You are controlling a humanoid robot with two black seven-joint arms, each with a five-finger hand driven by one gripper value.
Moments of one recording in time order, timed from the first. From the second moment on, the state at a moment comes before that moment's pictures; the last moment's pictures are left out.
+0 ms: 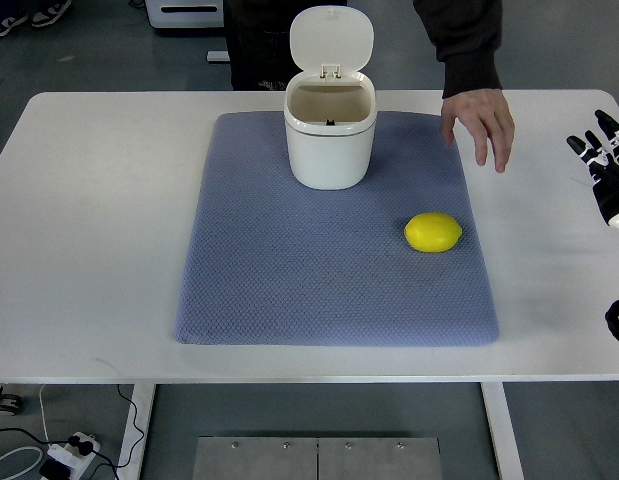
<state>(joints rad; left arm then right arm) -0.04 0.00 -0.10 -0.24 0.00 0.19 -0.12 0.40 -0.33 1.28 0.95 -0.48 0.11 0.28</state>
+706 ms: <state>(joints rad) -0.04 0.00 -0.10 -0.24 0.00 0.19 -0.12 0.40 -0.33 1.28 0.95 -0.48 0.12 0.28</state>
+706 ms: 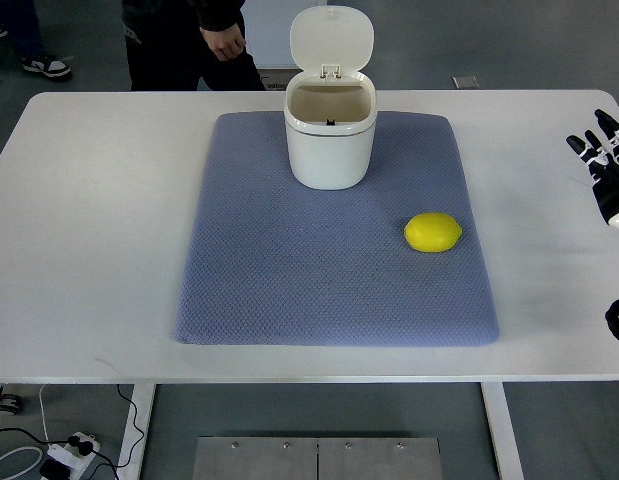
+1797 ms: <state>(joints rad) -0.04 0.00 -0.10 -0.24 0.00 0.19 -0.12 0.41 -0.34 1.28 0.95 -0.48 0.12 0.28</state>
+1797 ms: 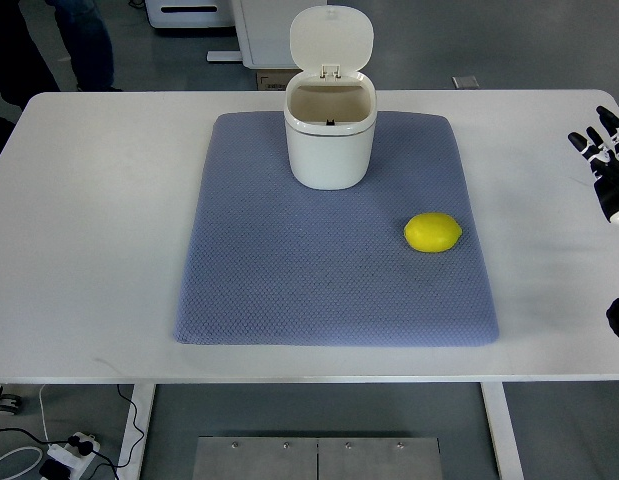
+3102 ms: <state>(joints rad) -0.04 0.00 -0.10 -0.24 0.00 0.19 -0.12 0.46 -0.45 1.16 0.93 -0.45 0.18 0.28</state>
